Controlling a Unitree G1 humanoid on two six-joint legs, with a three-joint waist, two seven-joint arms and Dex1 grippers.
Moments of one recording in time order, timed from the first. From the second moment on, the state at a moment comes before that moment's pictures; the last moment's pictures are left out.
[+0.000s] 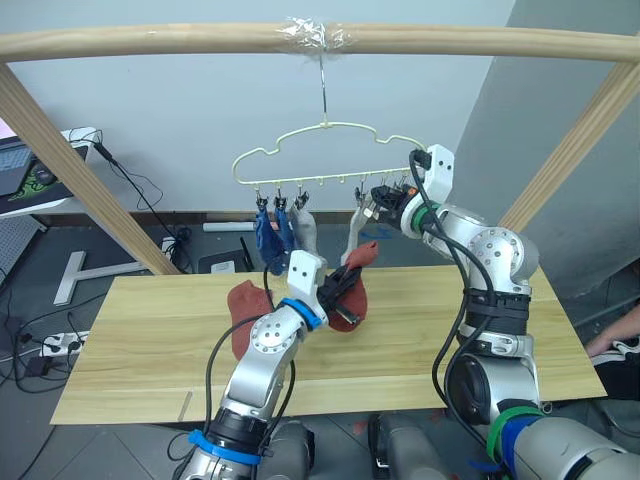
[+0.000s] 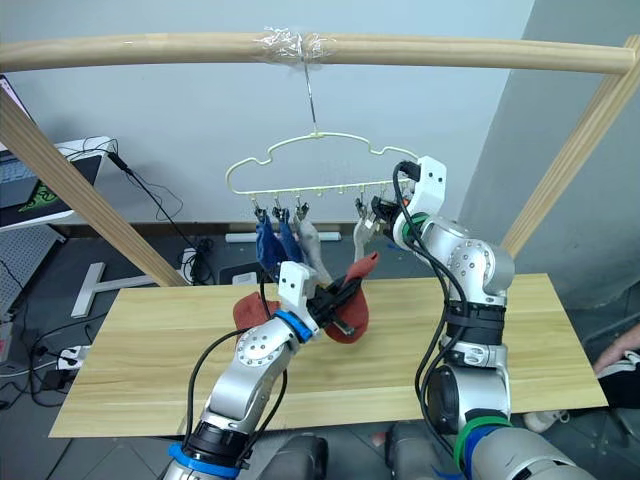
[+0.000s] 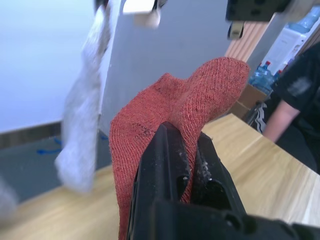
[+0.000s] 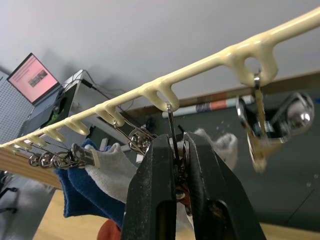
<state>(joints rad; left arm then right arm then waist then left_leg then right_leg) -0.23 0.08 -0.21 -0.06 -0.08 0.14 -0.43 -0.88 0.01 -0.36 0.04 0.56 1.14 -0.01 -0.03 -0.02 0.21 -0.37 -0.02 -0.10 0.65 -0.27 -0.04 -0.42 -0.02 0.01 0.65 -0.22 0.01</state>
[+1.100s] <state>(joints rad) -0.27 0.08 -0.20 -0.04 -0.03 -0.01 -0.36 -0.88 -0.01 -0.41 0.02 0.66 1.24 -0.07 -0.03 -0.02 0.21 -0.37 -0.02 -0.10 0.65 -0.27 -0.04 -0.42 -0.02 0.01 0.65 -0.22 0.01</state>
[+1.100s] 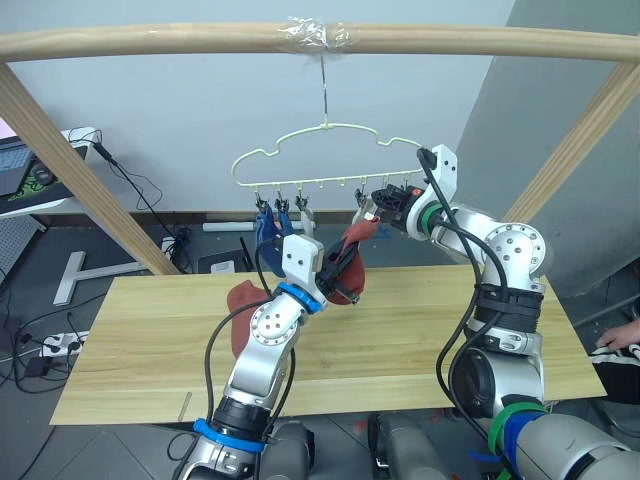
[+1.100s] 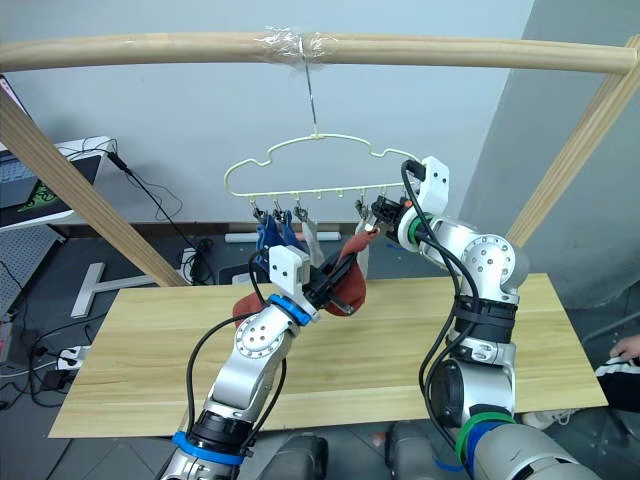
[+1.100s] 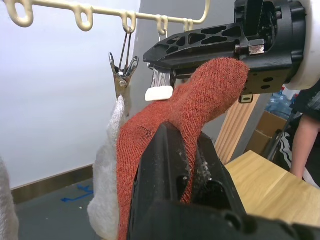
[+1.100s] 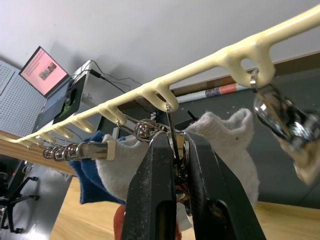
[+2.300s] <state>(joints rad) -0.30 0.06 -0.22 0.01 -0.07 0.03 -0.41 -0.81 -0.15 -0.39 -0.10 0.74 1.23 0.00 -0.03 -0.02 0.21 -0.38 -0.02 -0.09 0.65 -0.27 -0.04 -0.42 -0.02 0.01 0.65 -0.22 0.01</state>
